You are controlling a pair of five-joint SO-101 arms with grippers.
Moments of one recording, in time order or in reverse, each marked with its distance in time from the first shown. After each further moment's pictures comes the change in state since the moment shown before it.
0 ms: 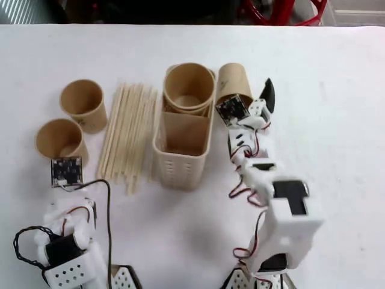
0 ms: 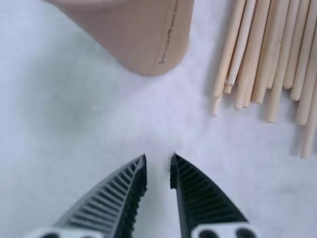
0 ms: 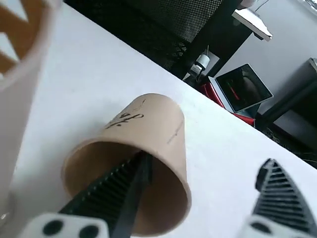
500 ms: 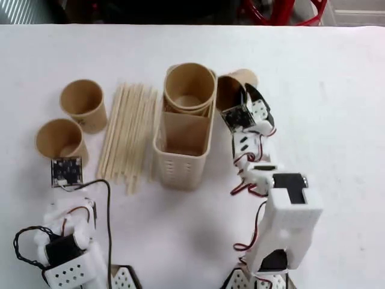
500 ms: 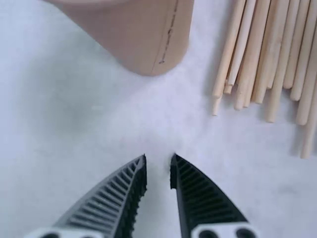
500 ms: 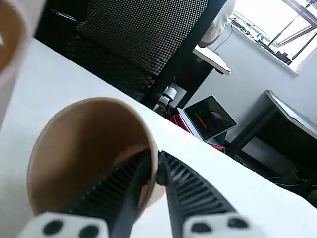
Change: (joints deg) left arm 0.0 0.0 0.0 0.0 0.0; right arm 1.8 1.0 4.3 -16.1 0.2
